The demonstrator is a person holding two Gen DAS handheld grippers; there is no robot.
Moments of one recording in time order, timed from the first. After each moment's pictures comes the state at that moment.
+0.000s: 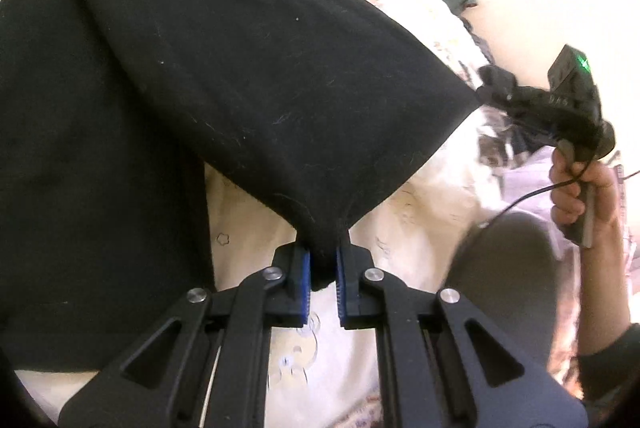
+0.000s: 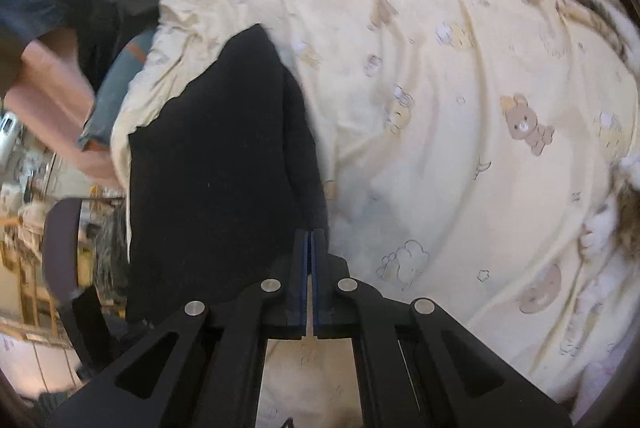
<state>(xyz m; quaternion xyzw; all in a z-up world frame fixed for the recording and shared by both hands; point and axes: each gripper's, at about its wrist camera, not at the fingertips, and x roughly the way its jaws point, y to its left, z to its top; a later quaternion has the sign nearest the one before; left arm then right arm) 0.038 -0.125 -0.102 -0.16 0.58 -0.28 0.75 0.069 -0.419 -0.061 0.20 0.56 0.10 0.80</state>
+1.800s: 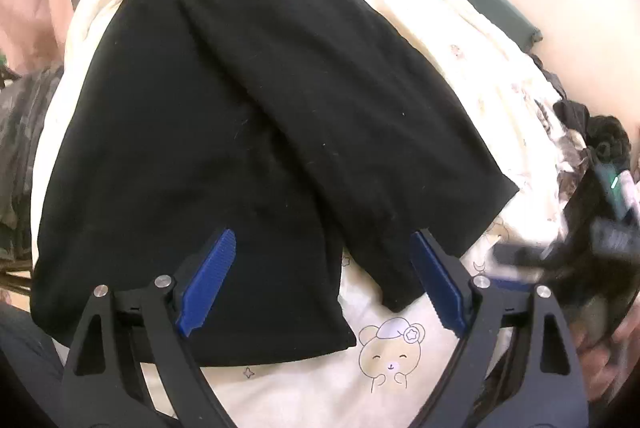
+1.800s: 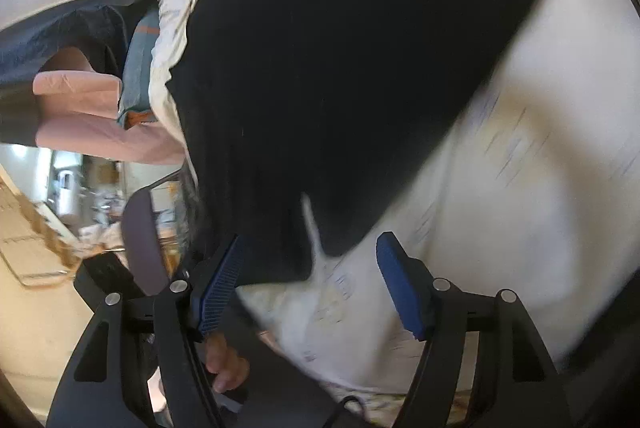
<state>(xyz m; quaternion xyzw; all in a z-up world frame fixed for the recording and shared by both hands) 0.030 -0.061 -0.093 -0.10 0.51 -0.11 0.84 -0.023 -0.285 -0.182 0.45 0.60 0.15 0.64</state>
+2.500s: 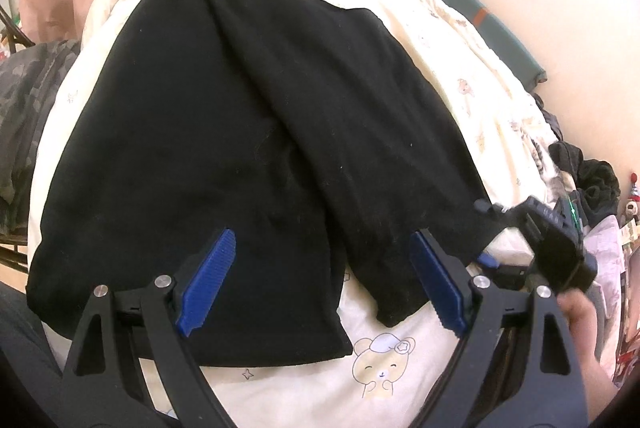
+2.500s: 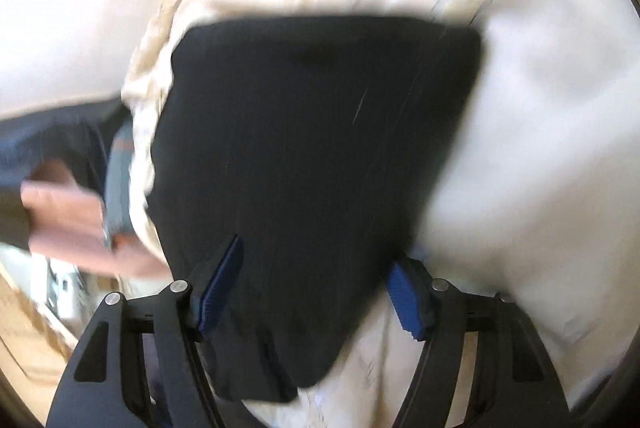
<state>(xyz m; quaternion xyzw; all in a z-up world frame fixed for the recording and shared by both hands) 0.028 -0.055 -0.091 -0.16 0.50 -0.10 0.85 0.004 -0.377 -0.205 0.54 0.48 0.00 0.69</state>
